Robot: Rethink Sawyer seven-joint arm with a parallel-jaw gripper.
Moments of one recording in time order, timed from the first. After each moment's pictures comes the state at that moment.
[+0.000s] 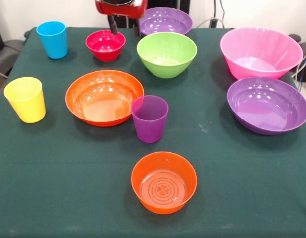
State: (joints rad) arm -0.58 -0.68 0.20 1.76 -0.27 0.81 1.79
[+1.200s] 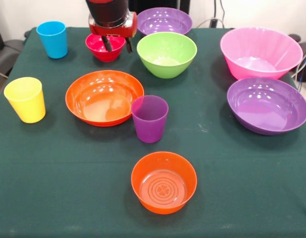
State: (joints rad) arm -0.69 -0.55 0.29 1.74 -0.41 0.77 1.79
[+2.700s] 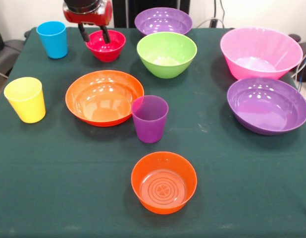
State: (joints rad) arm -0.84 -0.62 0.34 1.82 -0.47 0.73 1.79
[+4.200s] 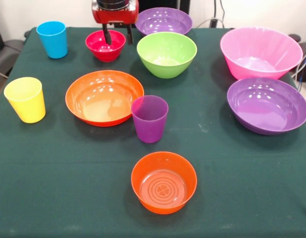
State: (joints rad) arm -0.74 -0.65 0.31 1.93 -0.53 0.51 1.79
